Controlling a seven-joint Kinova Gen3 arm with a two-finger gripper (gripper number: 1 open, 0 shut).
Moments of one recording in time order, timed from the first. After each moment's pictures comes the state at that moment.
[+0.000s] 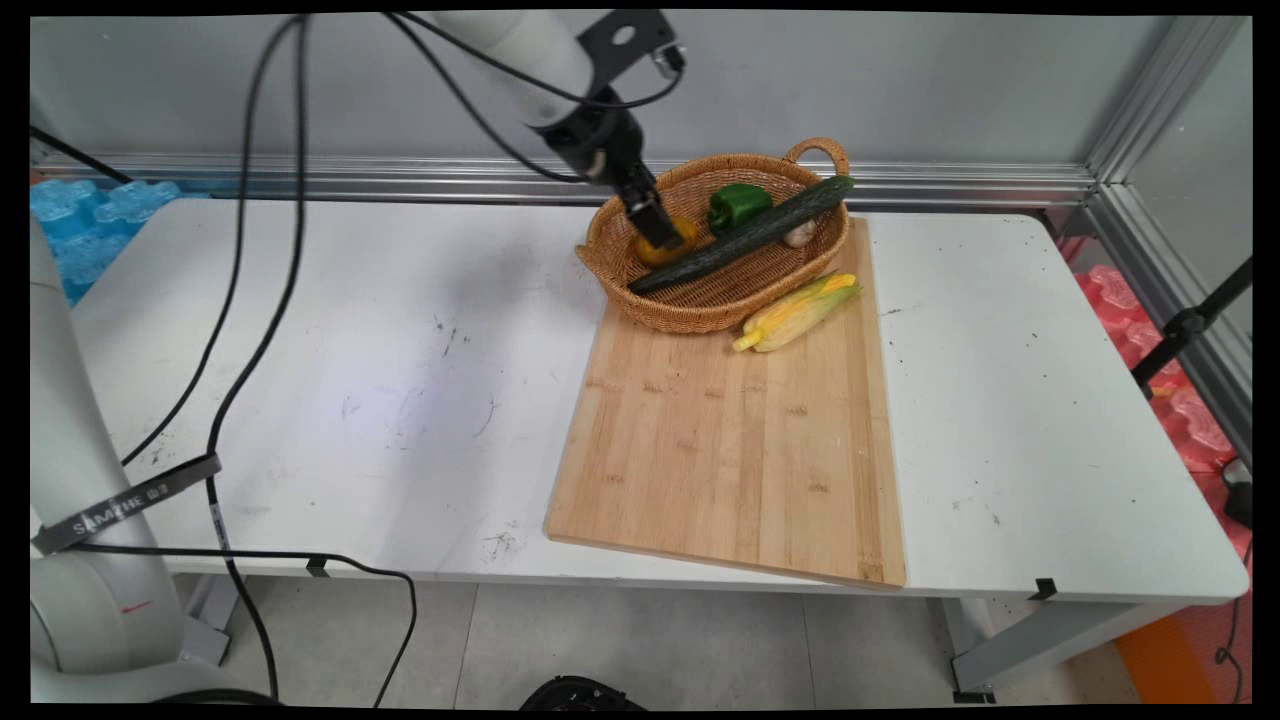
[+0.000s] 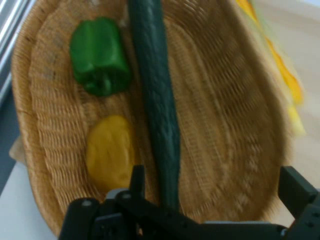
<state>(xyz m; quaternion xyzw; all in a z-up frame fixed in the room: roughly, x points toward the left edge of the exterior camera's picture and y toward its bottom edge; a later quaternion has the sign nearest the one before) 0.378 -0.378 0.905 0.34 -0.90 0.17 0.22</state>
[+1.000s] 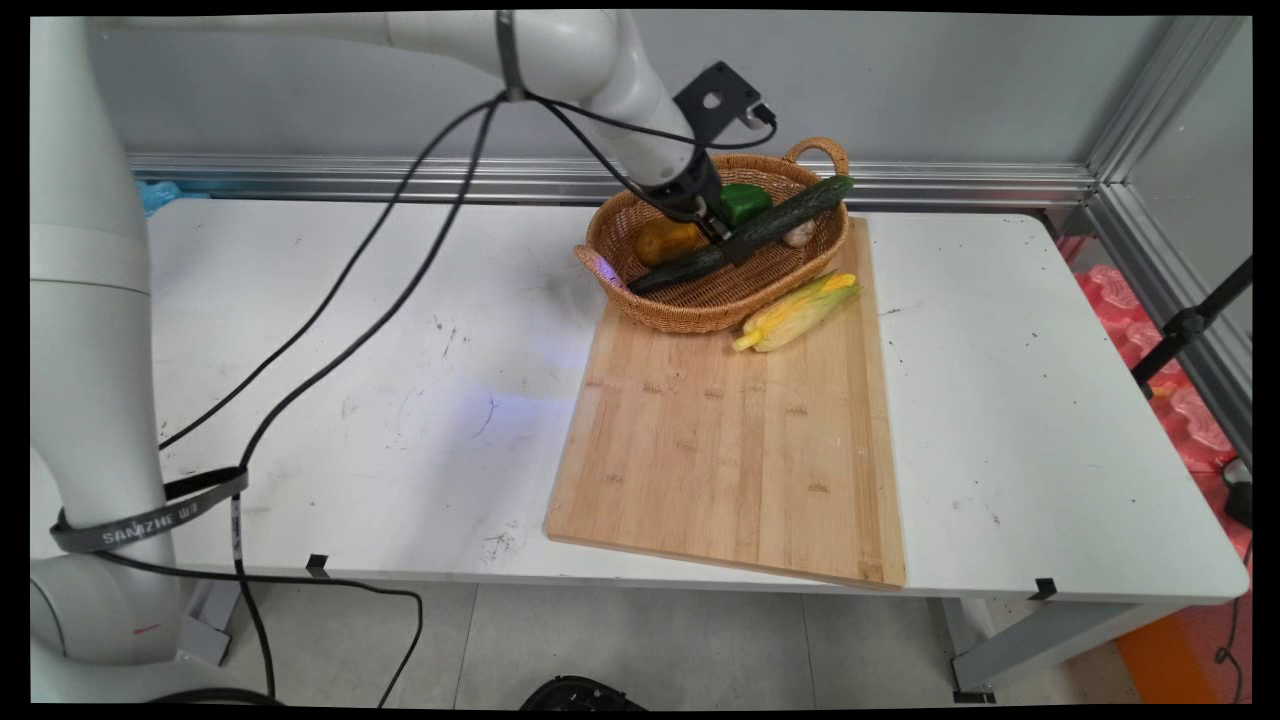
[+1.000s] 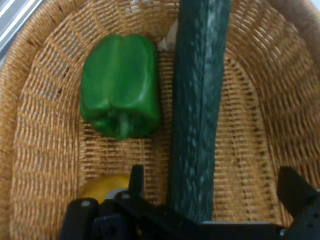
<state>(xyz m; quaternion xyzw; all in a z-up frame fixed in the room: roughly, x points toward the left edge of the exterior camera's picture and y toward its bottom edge) 0.313 -0.448 0.819 0.44 -0.85 0.19 0.22</state>
